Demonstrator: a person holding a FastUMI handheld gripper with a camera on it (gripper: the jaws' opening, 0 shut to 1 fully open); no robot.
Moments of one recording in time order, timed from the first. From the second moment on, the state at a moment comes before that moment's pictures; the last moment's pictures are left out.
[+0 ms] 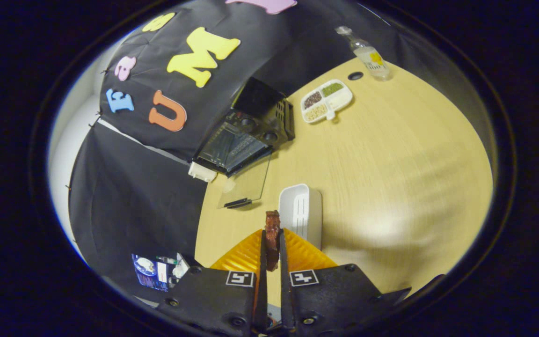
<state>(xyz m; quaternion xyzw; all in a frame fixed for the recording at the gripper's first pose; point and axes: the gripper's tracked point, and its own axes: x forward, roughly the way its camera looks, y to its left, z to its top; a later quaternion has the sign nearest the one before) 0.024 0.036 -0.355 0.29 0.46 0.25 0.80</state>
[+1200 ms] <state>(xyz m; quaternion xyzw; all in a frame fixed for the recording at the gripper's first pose) 0.159 0.287 -0.313 0.42 0.28 0.09 0.86</state>
